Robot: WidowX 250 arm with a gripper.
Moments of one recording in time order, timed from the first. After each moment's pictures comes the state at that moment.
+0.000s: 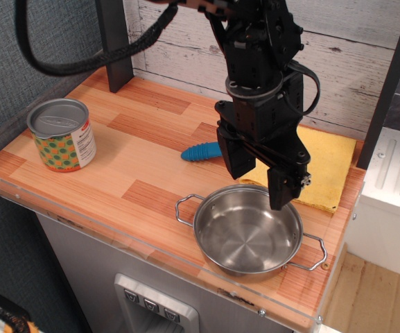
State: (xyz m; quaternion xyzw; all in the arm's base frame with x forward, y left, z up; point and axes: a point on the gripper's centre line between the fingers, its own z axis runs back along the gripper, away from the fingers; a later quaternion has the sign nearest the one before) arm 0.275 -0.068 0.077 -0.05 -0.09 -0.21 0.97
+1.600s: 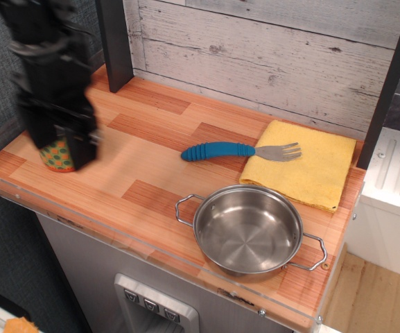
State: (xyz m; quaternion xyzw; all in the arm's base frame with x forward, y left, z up) arm 0.212 0.118 0.090 0.02 0.00 -0.06 1.00
